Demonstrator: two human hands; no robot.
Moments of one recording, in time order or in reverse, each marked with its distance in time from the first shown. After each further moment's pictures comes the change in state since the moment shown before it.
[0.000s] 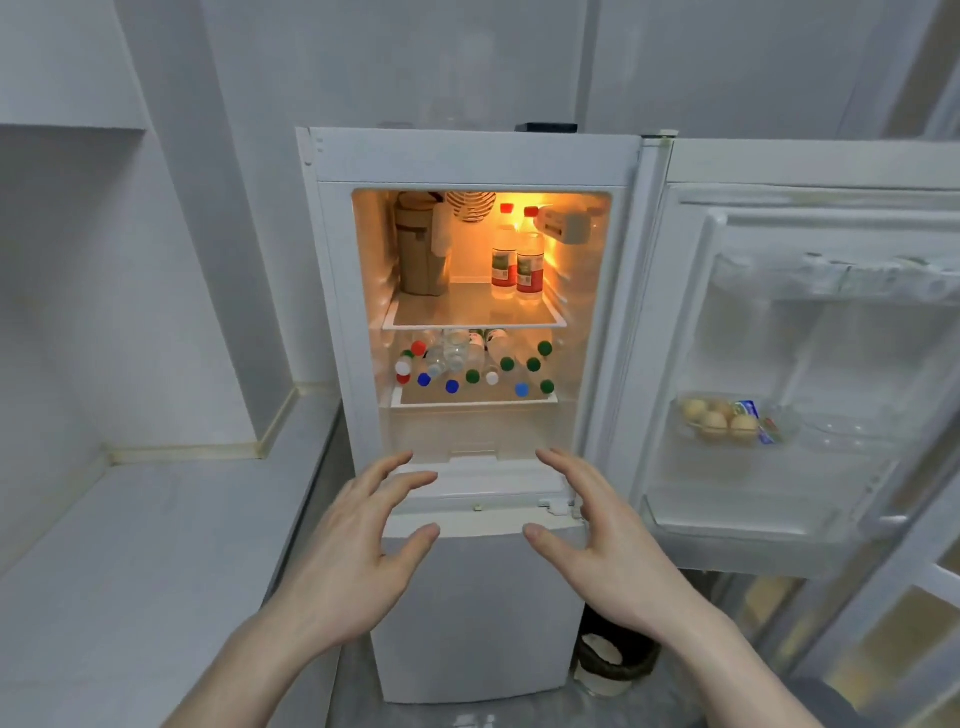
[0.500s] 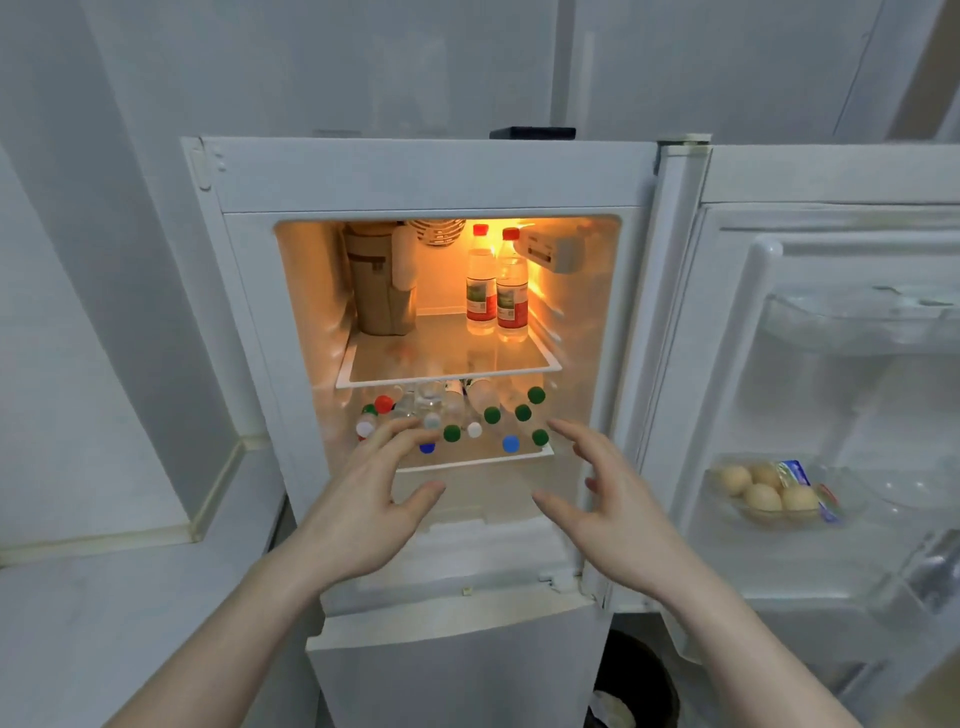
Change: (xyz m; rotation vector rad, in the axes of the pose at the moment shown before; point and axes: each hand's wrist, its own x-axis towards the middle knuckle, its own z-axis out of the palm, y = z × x) left_hand 0.229 -0.058 0.021 -0.042 -0.044 0.151; right_hand 0.180 0.045 -0.018 0.014 0.170 0.022
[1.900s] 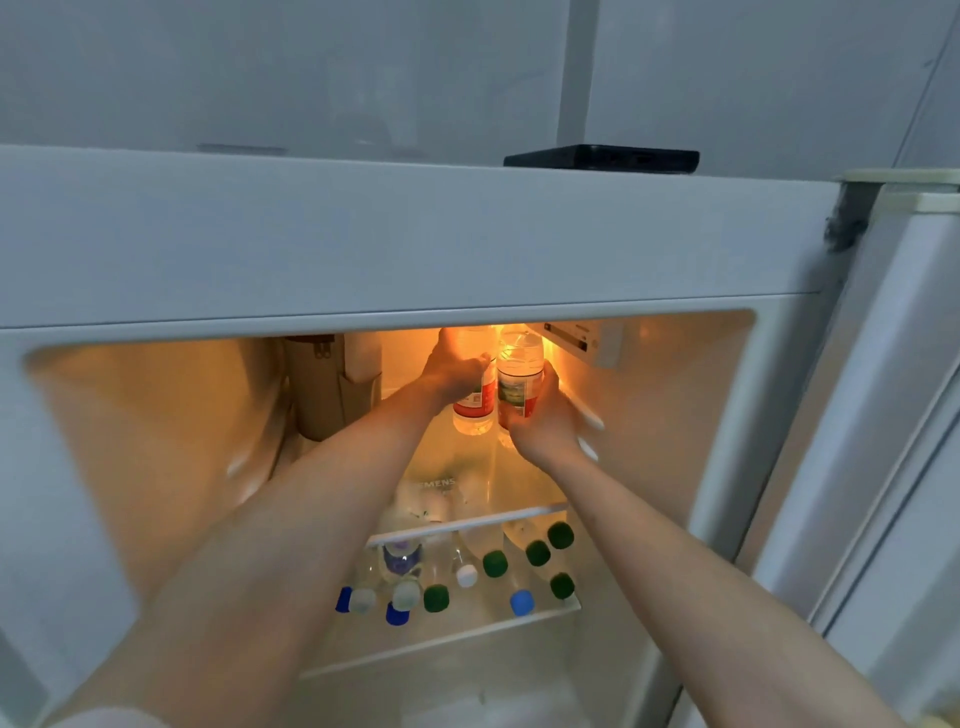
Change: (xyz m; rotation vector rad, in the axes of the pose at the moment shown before) left_hand 0.470 -0.094 0.081 -0.511 0.000 -0.294; right_hand 0.410 0.102 0.072 -0.073 0.285 0.155
